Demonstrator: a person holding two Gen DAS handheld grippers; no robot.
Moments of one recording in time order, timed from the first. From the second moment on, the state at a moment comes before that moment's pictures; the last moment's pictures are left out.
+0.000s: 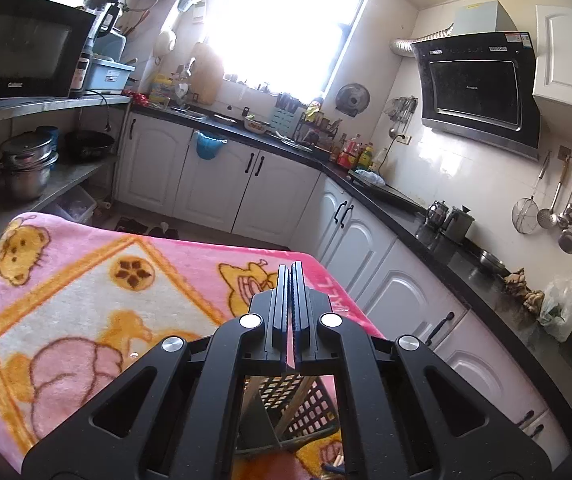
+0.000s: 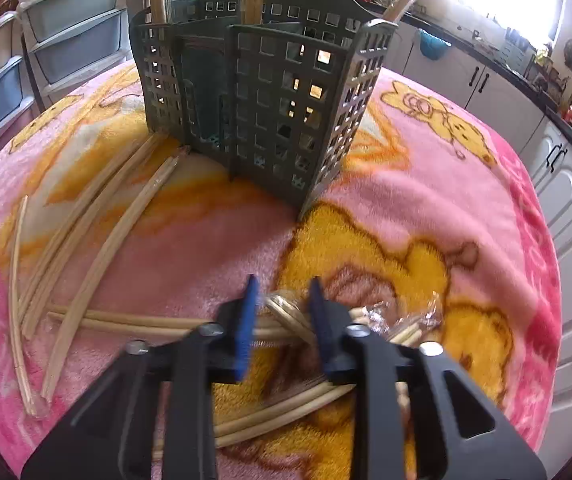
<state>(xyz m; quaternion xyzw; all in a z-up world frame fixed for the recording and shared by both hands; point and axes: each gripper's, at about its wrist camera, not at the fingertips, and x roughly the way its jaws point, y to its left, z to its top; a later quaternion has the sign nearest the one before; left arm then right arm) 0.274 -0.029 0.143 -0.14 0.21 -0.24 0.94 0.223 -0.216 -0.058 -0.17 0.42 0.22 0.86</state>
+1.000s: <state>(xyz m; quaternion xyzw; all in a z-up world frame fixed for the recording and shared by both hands) 0.285 -0.030 0.125 -0.12 0.25 -0.24 0.93 0.252 -0.271 0.210 0.11 0.10 0.31 0.94</state>
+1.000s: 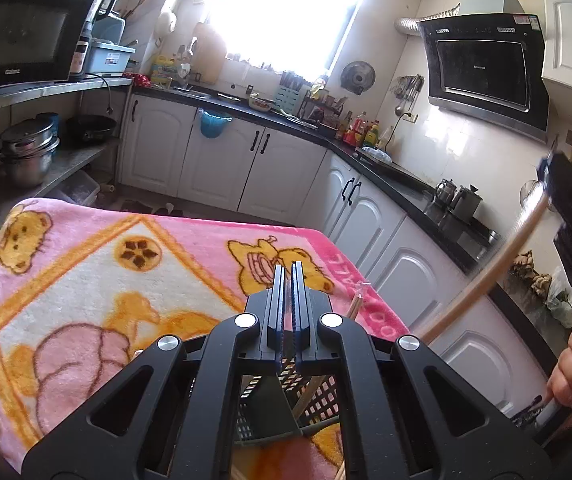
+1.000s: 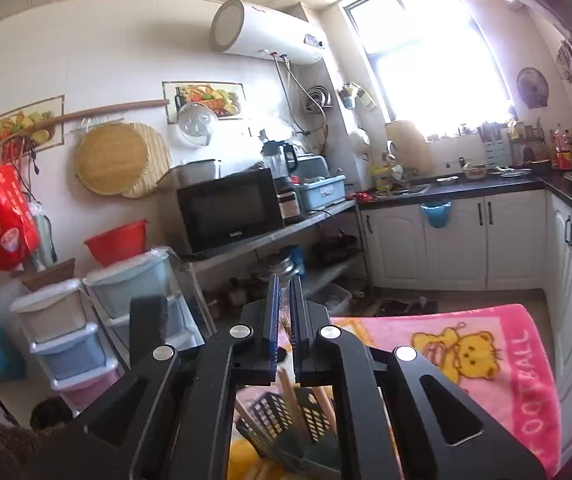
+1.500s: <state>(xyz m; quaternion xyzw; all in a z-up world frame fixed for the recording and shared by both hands) 0.273 -0.022 0.111 -0.12 0.27 -0.23 0.93 0.278 -0.251 0.132 0.12 0.19 0.28 0.93</state>
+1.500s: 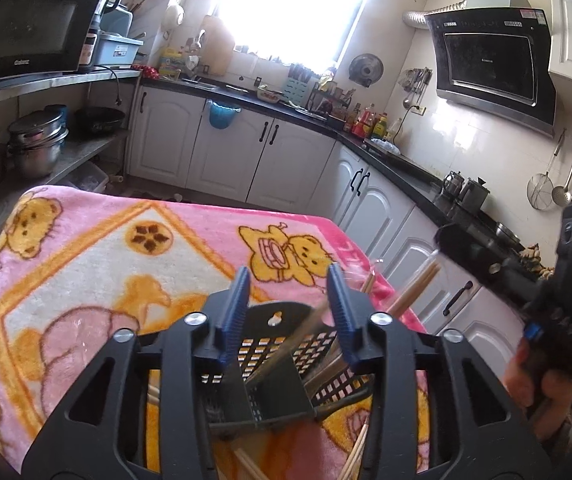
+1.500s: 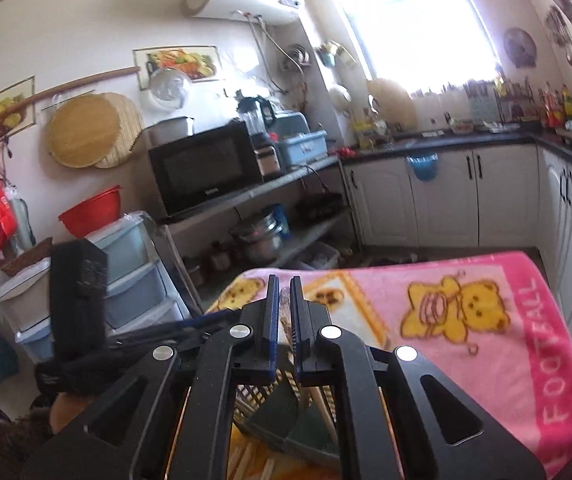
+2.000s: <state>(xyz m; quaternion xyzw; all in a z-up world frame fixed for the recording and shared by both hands) 0.230 -0.030 0.111 -0.09 0.26 -0.24 0.93 0.250 -0.282 0.106 0.13 0.23 0.23 0.94</state>
